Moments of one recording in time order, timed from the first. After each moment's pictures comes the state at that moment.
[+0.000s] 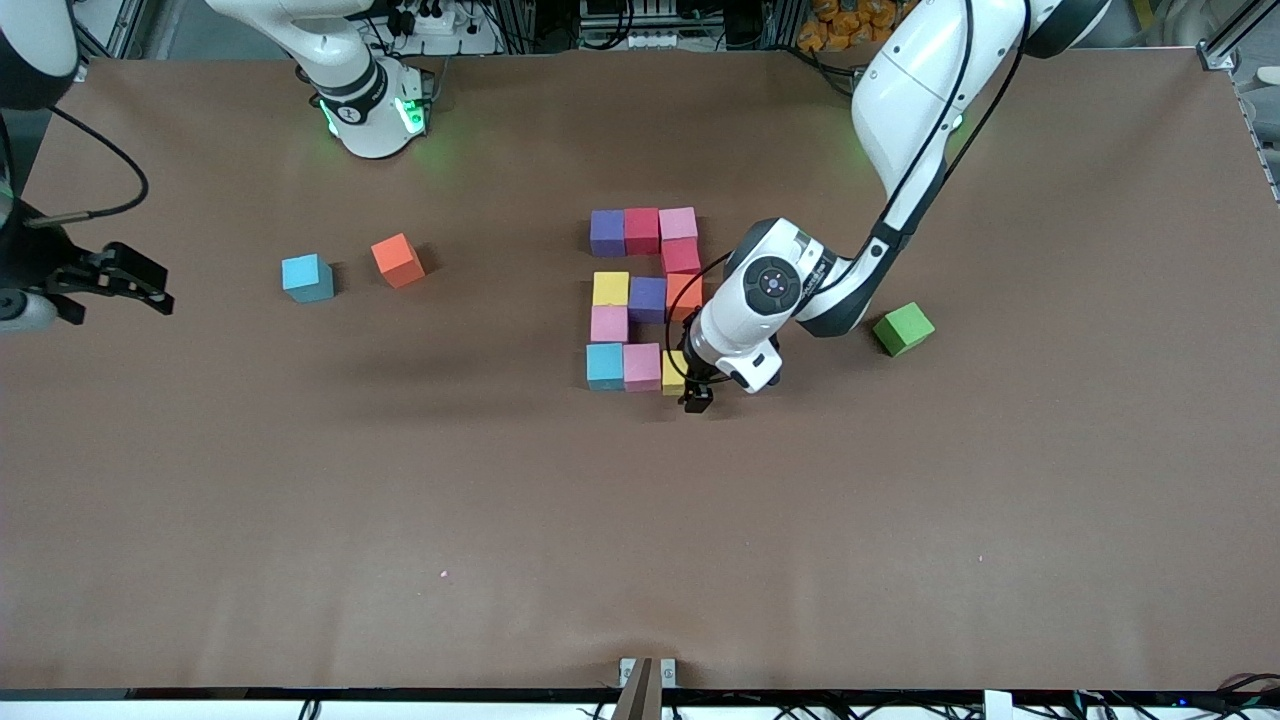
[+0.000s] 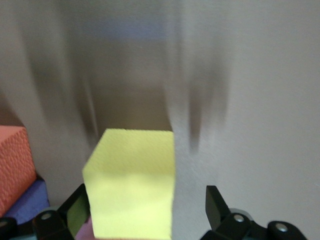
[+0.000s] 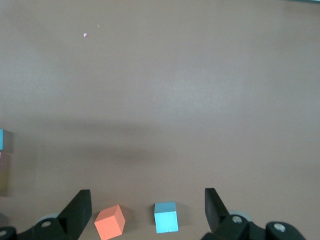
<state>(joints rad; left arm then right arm) -0.42 0.68 -0.29 -1.75 -0.06 2.60 -2.17 0.04 0.03 -0.08 -1.61 0.00 1.70 -0.15</state>
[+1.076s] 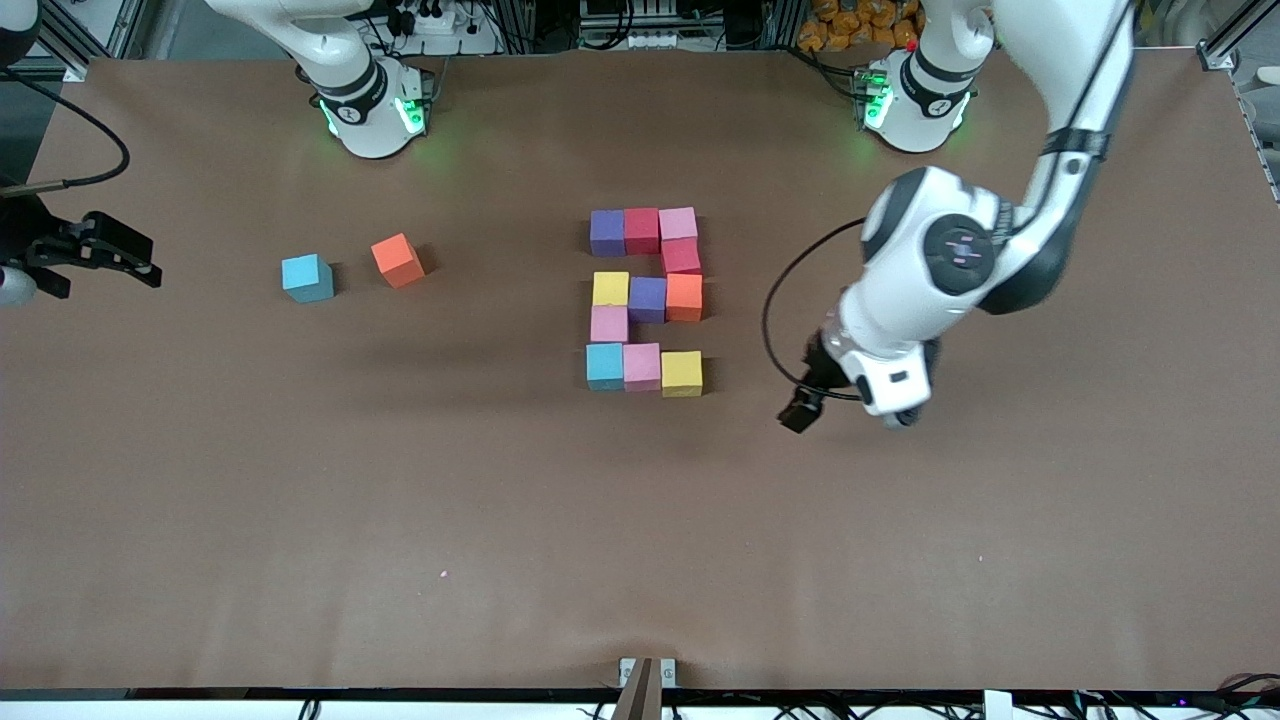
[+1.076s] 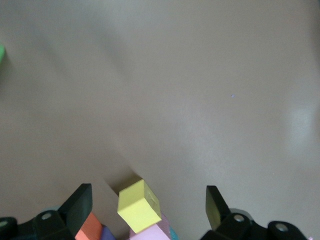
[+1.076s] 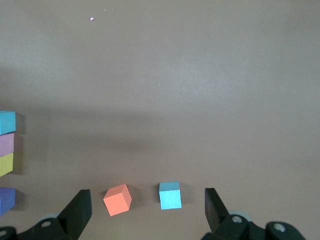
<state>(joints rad) -0.17 0.39 -0.28 -1.65 -0.05 2.15 -1.42 0.04 0.04 -0.07 -1.52 0.01 1.55 -0.15</state>
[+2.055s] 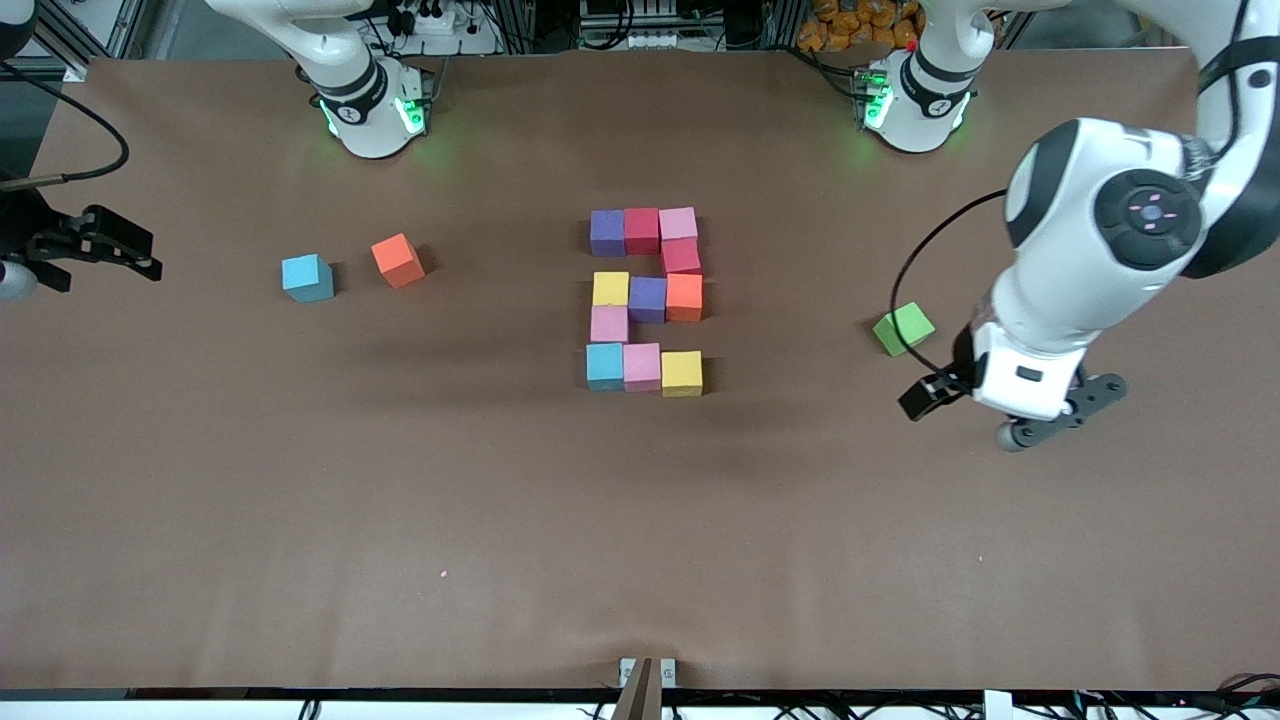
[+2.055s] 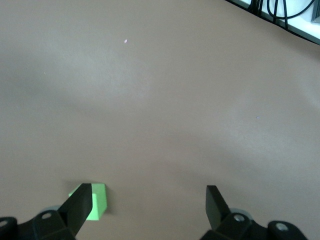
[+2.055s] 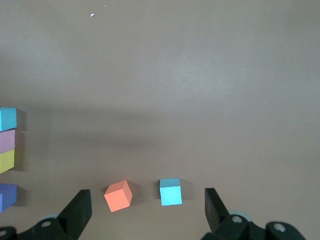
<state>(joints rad) -0.07 0.31 -0.24 -1.53 0.12 1.90 -0.74 0.04 0.04 -0.07 -1.52 0.00 1.53 -0.14</state>
